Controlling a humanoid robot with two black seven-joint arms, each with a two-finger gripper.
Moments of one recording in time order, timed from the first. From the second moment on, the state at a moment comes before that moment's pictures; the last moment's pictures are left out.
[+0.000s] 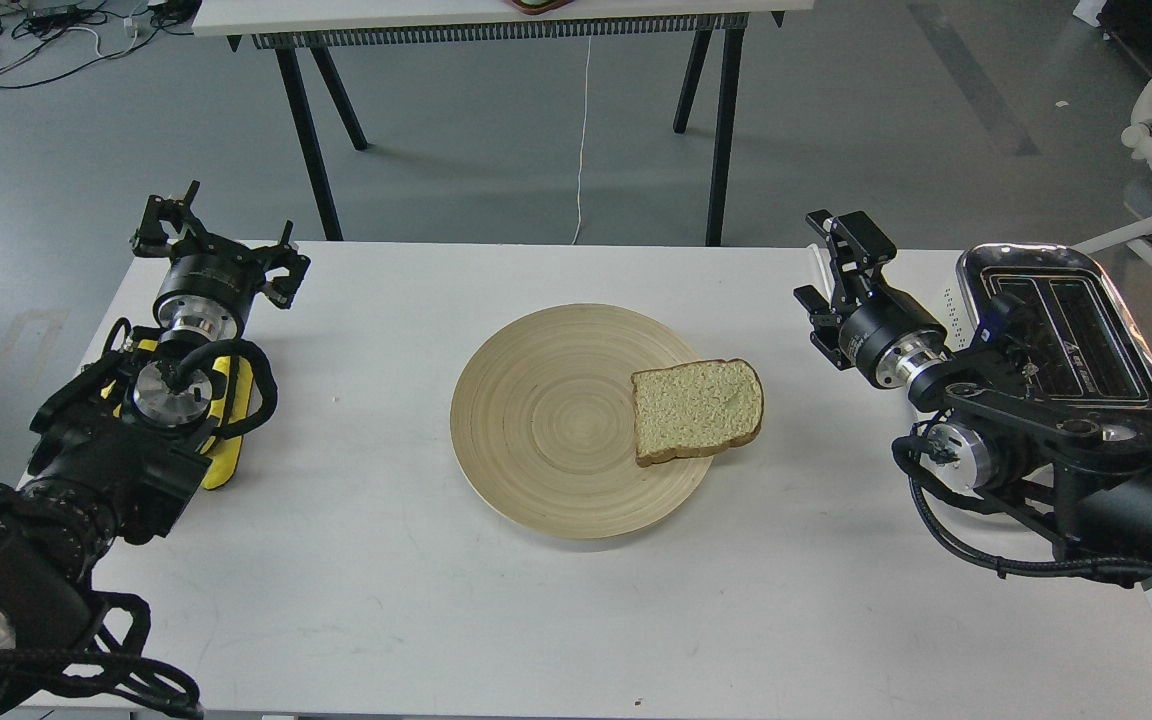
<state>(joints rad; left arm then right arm) -0.83 0.13 -0.65 -0.17 -0.55 -0.49 -0.21 0.85 -0.40 0.08 0.90 -0.09 -0.11 0.49</state>
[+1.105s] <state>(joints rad) -0.83 0.13 -0.65 -0.17 -0.55 -0.49 -0.21 0.80 -0.35 0.05 0.82 -0.16 -0.12 0.49</state>
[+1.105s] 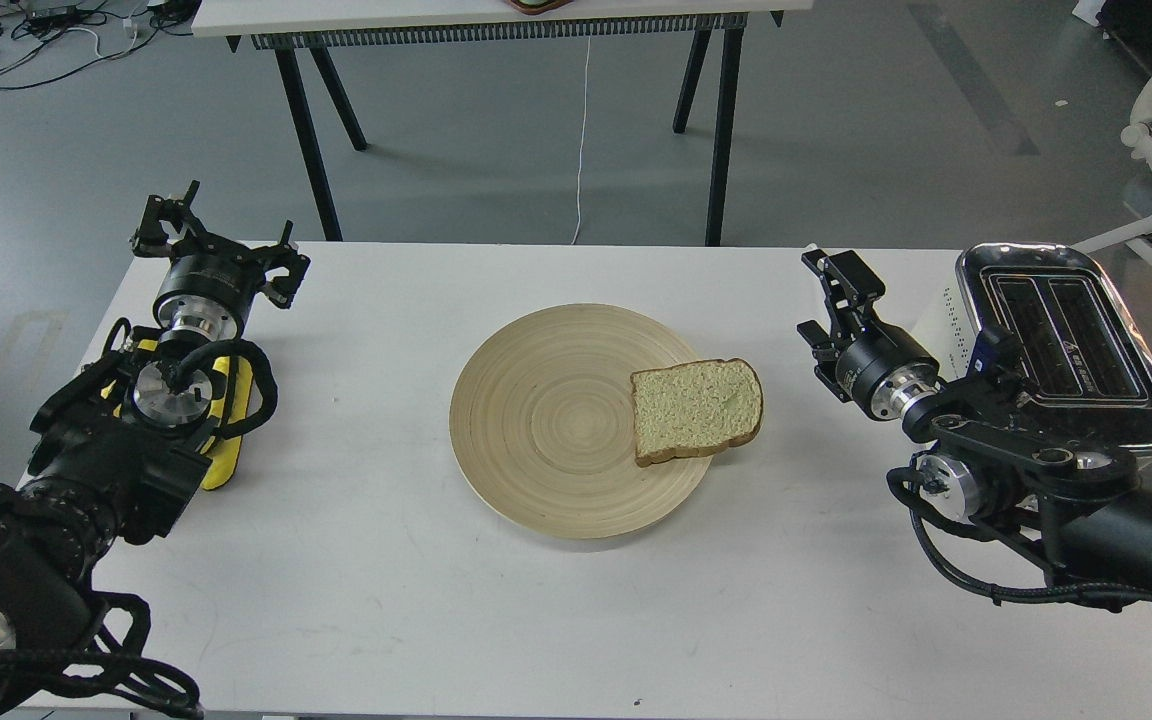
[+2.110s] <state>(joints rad) -0.83 0.13 -0.65 -0.17 -0.55 -0.49 -0.21 0.73 -0.22 -0.05 0.80 -0.22 -0.20 0.49</state>
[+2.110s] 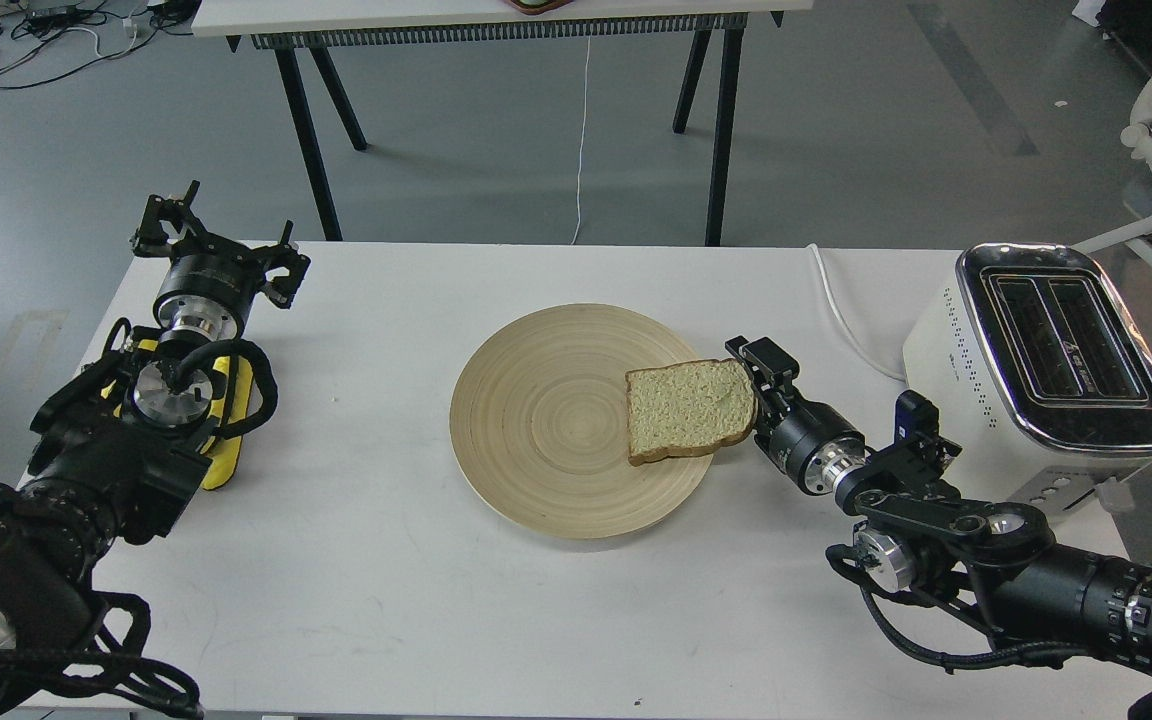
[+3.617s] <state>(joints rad) -0.83 0.13 -0.65 -0.17 -0.55 -0.49 -0.21 1.22 -1.12 0.01 1.14 -0.67 -0.15 0.49</state>
